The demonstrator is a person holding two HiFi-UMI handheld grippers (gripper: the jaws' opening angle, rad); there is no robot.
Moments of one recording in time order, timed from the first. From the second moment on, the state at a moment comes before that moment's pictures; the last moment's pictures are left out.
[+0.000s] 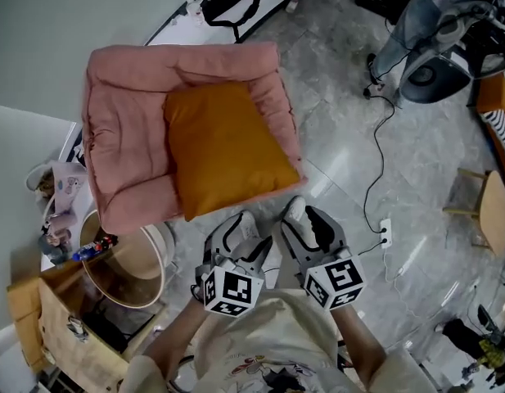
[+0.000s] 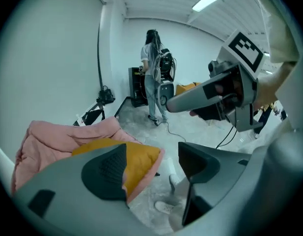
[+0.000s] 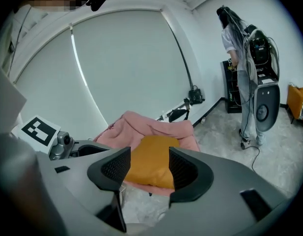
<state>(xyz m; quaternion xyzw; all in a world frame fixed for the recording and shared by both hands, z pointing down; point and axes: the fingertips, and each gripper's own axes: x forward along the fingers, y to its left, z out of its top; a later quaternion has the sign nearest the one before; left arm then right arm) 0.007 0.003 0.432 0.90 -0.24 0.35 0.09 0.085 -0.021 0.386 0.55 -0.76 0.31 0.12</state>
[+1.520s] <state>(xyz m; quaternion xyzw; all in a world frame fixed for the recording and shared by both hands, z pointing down) 0.006 -0.070 0.615 0.84 -0.17 0.52 0.00 0.102 -0.082 0.633 0.51 -0.72 0.44 0.15</state>
